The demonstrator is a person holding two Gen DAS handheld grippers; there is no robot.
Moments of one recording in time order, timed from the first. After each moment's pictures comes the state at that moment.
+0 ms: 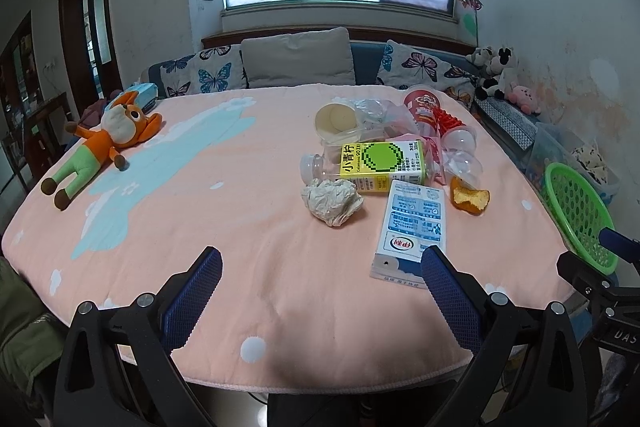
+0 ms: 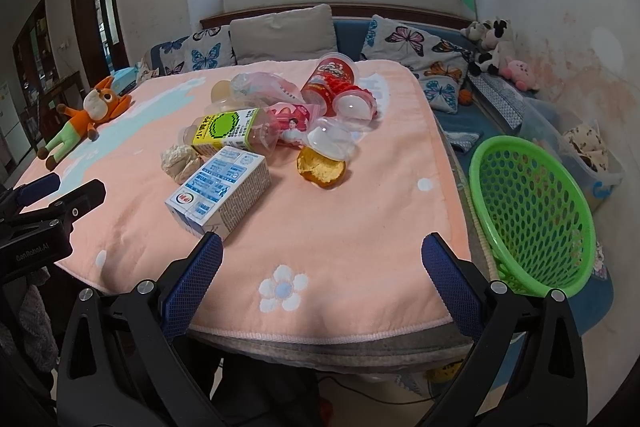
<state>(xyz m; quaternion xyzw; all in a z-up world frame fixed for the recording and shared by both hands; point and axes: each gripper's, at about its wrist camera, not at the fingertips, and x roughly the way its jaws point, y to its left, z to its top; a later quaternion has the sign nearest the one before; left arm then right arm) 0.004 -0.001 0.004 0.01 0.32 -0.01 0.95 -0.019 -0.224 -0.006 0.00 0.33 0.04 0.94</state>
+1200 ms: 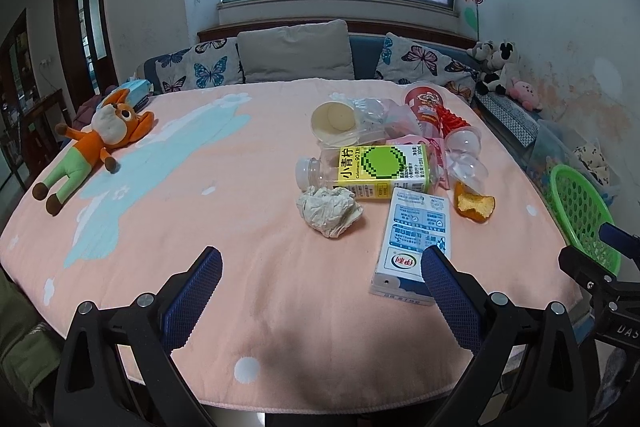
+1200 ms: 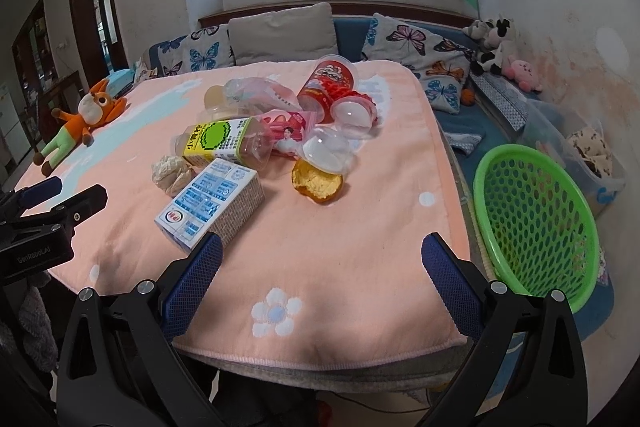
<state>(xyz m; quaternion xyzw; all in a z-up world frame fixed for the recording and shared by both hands) 0.029 -0.004 0.002 0.01 0.34 -0.01 0.94 0.006 -0.230 -0.003 0.00 0.34 0.05 0.94</state>
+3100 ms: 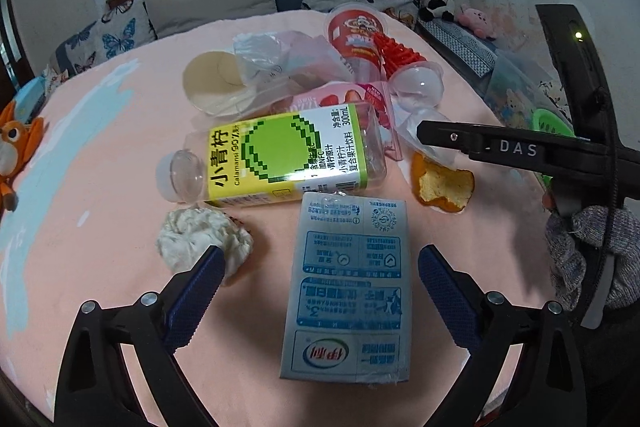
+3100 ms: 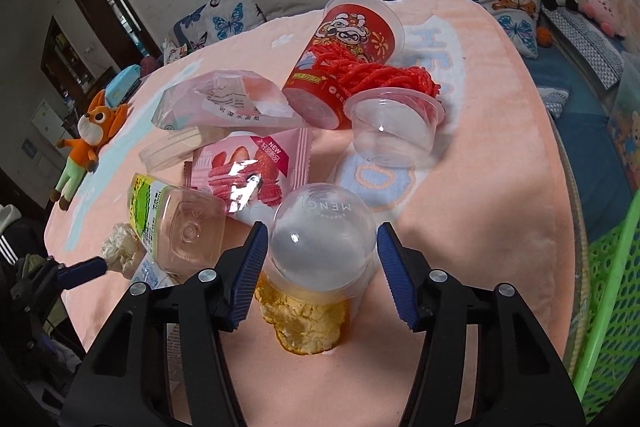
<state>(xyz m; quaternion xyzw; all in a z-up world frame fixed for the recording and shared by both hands) 0.143 -0.070 -0.041 0.04 0.46 -0.14 0.88 0.204 -0.259 -0.054 0.08 0.44 0.17 0.88</state>
